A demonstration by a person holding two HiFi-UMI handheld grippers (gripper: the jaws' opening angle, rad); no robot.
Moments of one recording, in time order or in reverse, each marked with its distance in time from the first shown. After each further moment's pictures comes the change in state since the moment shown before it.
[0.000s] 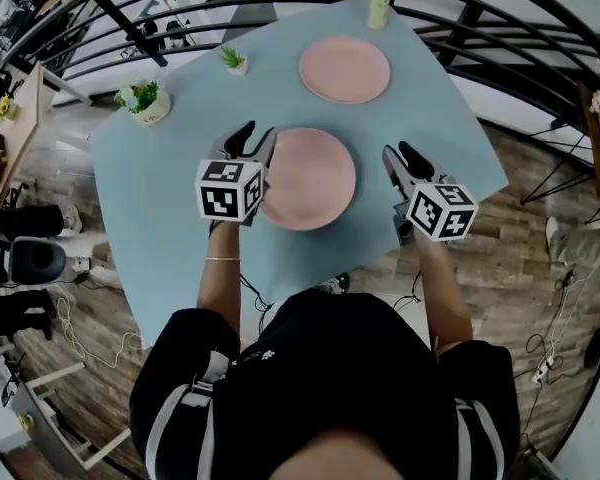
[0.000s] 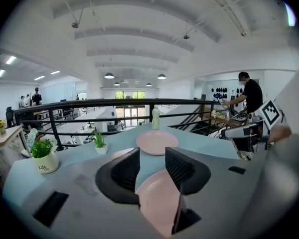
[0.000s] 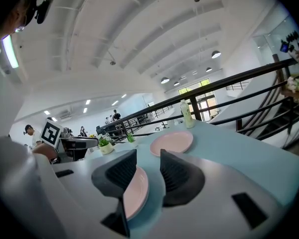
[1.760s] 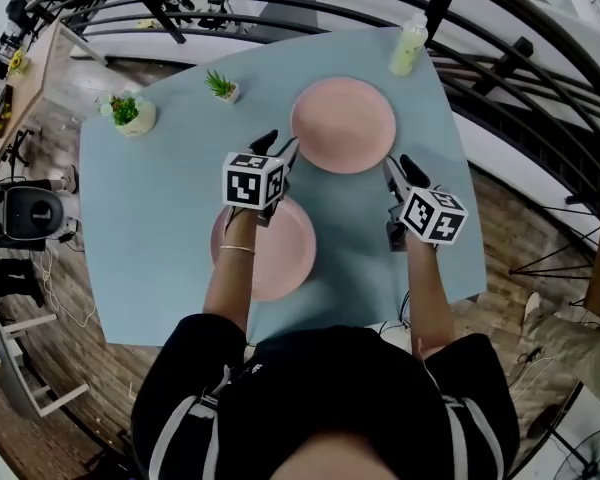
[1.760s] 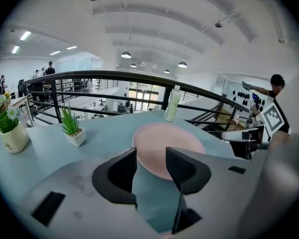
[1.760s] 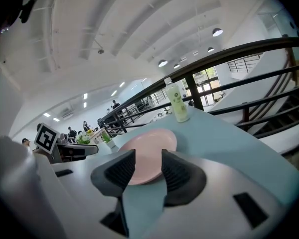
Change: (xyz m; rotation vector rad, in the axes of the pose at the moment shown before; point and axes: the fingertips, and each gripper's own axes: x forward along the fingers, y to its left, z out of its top) left arm 0.205 0.021 -0.008 -0.237 0.168 0.091; right arm 0.171 -0.154 0.034 0.072 0.183 0.060
